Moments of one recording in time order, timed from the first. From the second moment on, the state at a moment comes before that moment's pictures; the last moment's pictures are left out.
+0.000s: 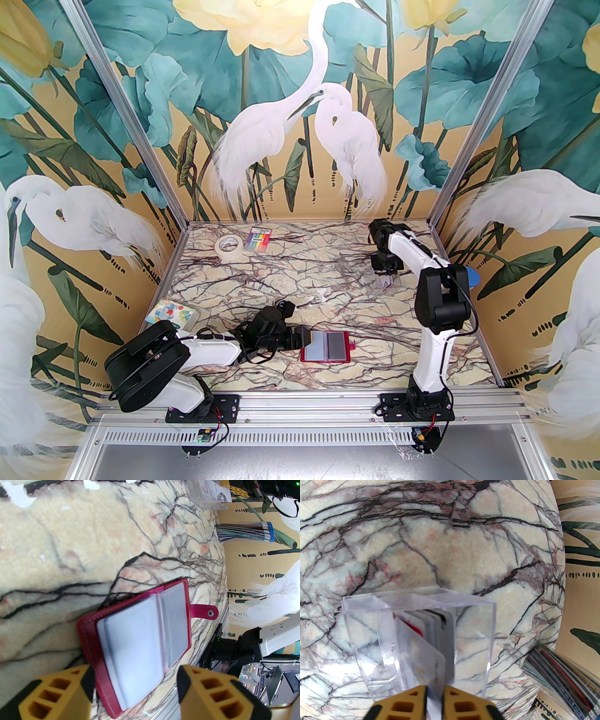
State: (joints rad) left arm -0.82 1.47 0.40 0.39 0.37 -0.93; right arm 0.16 2.01 1.66 -1.13 0.27 0.21
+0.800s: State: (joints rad) left arm -0.82 1.30 0.30 0.36 0.35 -0.93; right arm 0.26 1.54 1.44 -1.03 0.02 0.24
